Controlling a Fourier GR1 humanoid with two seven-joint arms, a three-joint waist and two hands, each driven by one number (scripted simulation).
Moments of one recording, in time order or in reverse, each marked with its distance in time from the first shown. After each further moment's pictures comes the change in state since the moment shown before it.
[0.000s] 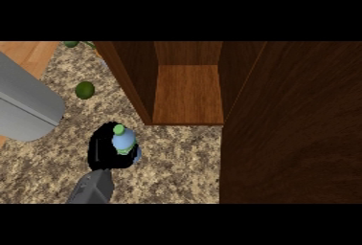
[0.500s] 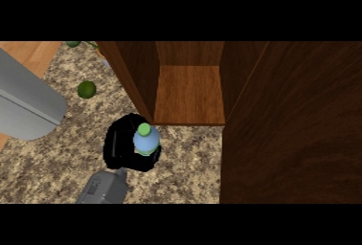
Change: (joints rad) left arm 0.098 -0.016 -0.326 -0.441 0.093 0.195 0.213; right arm -0.048 -0.001 0.006 0.006 -0.001 -0.021 0.022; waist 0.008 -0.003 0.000
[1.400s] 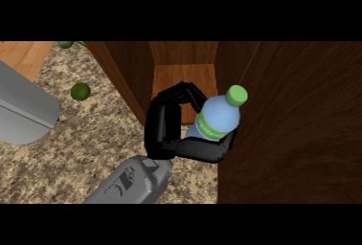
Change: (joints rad) left arm -0.306 -0.002 -0.387 -0.363 -0.014 0.723 0.412; right arm -0.050 -0.011 -0.013 0.001 -0.012 -0.004 0.041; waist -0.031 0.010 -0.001
